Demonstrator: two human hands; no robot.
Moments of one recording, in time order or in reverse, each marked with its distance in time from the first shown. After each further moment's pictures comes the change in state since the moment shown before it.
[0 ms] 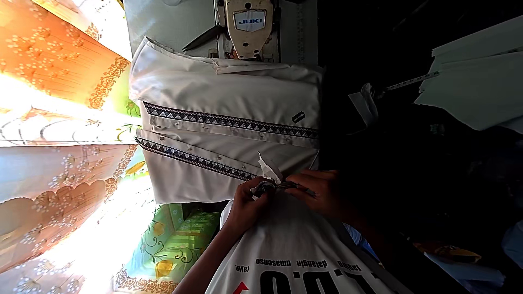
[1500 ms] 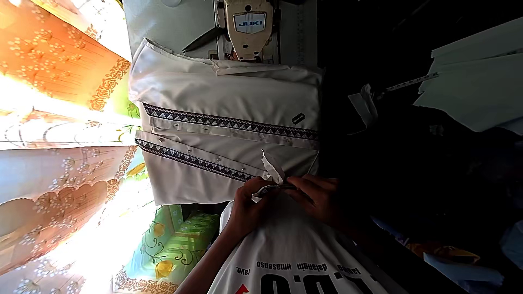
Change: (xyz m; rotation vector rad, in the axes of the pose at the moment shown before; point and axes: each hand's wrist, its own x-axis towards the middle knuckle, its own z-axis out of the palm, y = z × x) left_hand 0.000 -0.002 0.000 0.185 0.007 0.097; right_hand -0.010 -0.001 0.017 -0.074 0.162 -0.032
